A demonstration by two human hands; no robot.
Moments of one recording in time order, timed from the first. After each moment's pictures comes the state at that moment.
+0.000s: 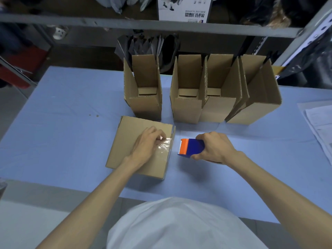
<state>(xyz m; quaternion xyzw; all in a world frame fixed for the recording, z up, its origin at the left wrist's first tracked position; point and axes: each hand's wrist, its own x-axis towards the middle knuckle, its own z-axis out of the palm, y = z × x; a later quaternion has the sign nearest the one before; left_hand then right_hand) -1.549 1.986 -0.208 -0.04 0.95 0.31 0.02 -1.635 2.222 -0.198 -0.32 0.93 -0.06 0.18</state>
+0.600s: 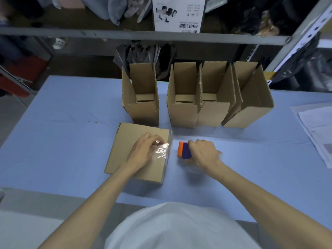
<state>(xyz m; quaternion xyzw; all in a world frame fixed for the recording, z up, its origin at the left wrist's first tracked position) -1.547 1.982 -0.205 -0.03 0.94 0.33 0.04 -1.615 2.191 -0.210 -0.28 0.94 0.06 0.15</state>
